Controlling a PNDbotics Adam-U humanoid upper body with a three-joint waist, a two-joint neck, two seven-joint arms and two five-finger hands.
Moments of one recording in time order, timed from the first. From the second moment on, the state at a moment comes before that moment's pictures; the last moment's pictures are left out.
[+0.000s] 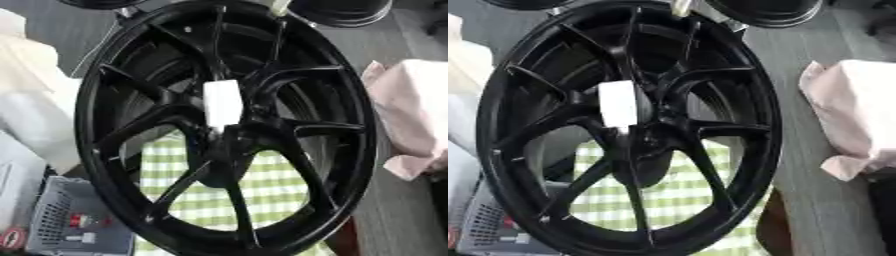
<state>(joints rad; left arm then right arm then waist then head) -0.30 0.37 0.19 -1.93 0.15 0.21 0.40 -0.90 -1.01 0.16 -1.60 -0.25 0.16 0.49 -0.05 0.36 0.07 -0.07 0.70</state>
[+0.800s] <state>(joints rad) -0.29 0.37 0.21 -1.94 0.13 0.21 0.43 -0.18 -0.95 -0.29 -1.80 -0.24 0.07 -0.01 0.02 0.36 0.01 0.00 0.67</state>
